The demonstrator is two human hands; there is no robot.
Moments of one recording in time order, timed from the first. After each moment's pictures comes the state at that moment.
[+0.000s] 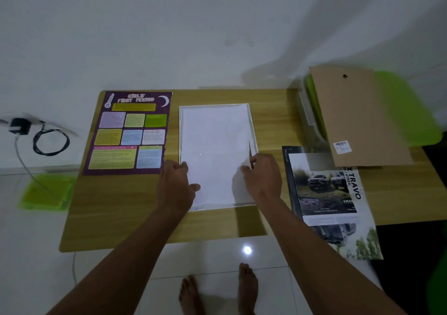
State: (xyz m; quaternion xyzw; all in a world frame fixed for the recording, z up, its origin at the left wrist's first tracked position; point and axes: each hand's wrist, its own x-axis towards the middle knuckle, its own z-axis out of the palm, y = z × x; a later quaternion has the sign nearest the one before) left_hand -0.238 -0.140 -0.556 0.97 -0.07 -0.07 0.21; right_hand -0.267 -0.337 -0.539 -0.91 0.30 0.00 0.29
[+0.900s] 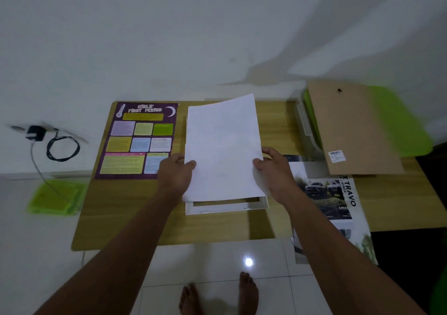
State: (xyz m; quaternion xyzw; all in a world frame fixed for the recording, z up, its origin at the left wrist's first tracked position) left_hand -0.211 -0.145 -0.500 0.84 0.16 -0.13 0.50; right_hand -0.264 -0.364 -0.489 -0.71 0.34 0.05 0.62
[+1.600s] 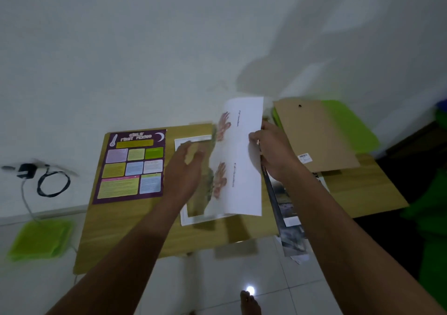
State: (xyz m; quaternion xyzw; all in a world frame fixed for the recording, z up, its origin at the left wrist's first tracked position) left_hand -0.243 -0.172 -0.407 0.84 0.01 -0.06 0.54; right_hand -0.274 -0.362 -0.364 -0.69 0.29 -0.05 0.66
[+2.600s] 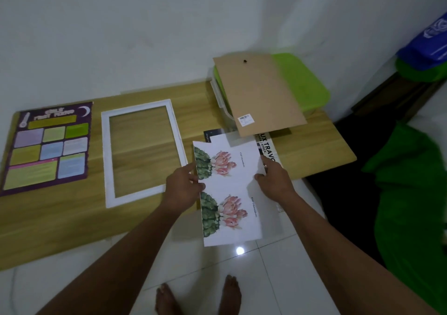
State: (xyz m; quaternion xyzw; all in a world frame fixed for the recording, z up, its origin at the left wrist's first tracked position) left_hand -0.333 -0.301 -0.523 0.84 -0.04 -0.28 0.47; right_hand -0.431 -0.519 -0.527 -0.85 0.35 0.06 0.40
